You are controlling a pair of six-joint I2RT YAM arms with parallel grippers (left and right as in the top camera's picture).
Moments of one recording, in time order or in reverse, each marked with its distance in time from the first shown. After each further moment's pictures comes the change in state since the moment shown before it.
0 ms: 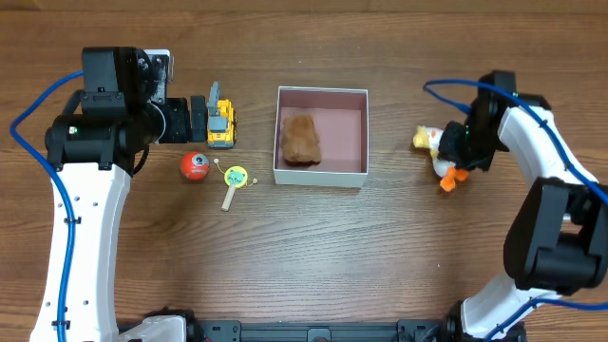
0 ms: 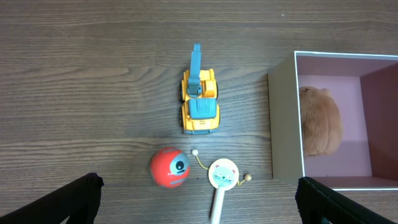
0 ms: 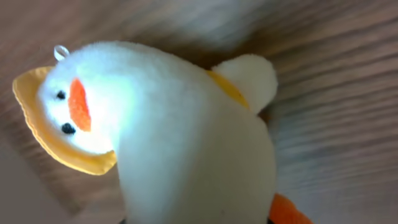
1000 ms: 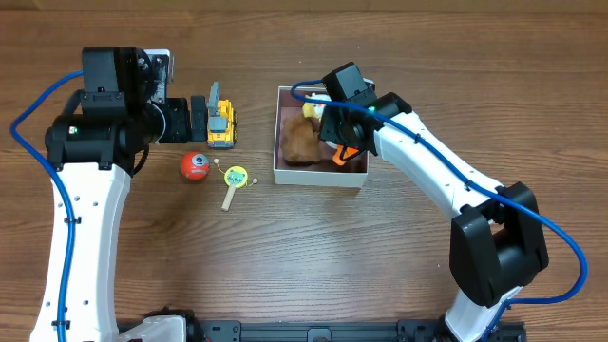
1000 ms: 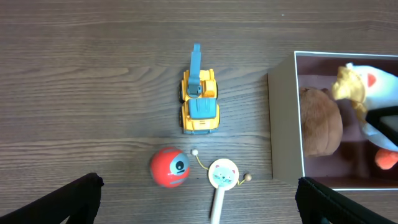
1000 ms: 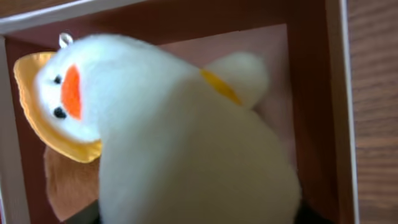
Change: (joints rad) left arm 0.000 0.000 0.000 0.000 0.000 0.000; right arm 0.624 0.030 0.105 0.266 0.233 0.384
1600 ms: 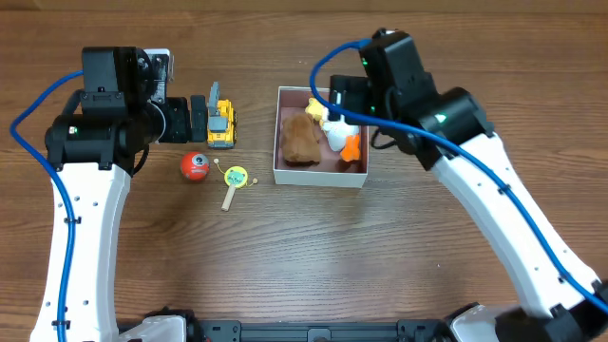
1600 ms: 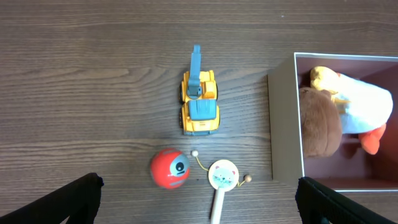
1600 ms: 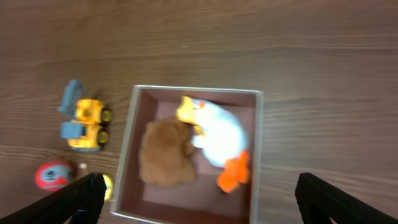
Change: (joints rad) left arm 0.000 0.000 0.000 0.004 0.000 0.000; right arm -0.003 -0.320 0.187 -0.239 0.087 -0.202
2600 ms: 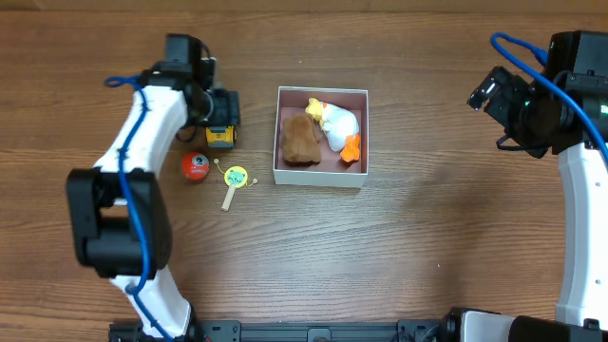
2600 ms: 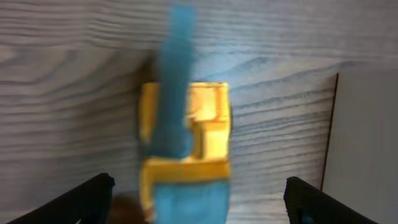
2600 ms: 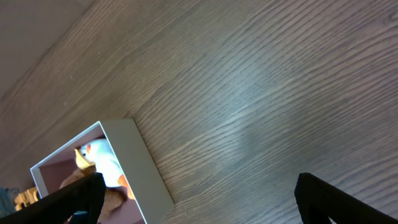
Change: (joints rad) left arm -0.087 0.565 0.044 0.250 -0.027 -0.109; right arm -0.632 -0.097 -0.025 -0.232 -0.214 0.056
